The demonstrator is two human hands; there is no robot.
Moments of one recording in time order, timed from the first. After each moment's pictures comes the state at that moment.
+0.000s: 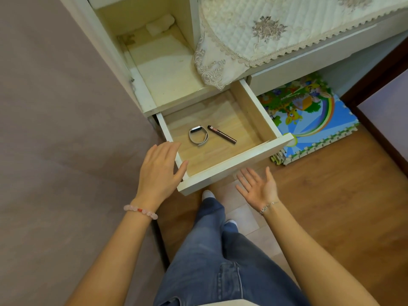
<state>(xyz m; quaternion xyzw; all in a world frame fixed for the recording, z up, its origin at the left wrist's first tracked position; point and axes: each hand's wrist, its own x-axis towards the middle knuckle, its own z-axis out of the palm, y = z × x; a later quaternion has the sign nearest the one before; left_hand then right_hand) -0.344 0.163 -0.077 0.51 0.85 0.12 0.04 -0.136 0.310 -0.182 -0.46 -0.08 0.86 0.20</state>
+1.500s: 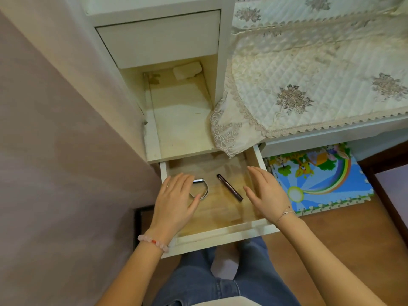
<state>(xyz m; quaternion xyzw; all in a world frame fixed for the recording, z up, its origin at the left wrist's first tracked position) -0.371 0.266 -0.085 0.44 0.89 0.14 0.01 -0.231 0.480 -0.110 -0.24 -0.94 0.24 0.05</state>
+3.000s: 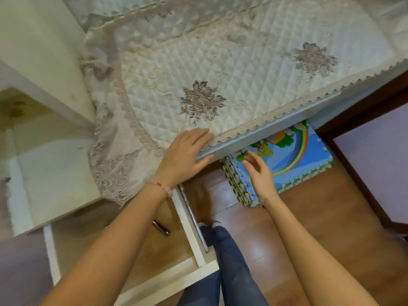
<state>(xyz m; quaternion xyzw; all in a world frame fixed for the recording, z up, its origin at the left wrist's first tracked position) -0.372 0.606 -0.119 0.63 0.76 0.13 0.12 -0.173 0.703 -0.173 -0.51 -0.60 0.60 0.15</state>
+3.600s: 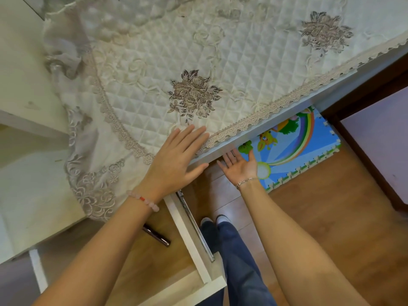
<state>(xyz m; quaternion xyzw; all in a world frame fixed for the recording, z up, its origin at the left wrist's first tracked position) -0.385 0.608 -0.137 0.68 0.72 0.11 0.11 -0.238 0.721 -0.256 -0.47 0.06 0.84 0.27</state>
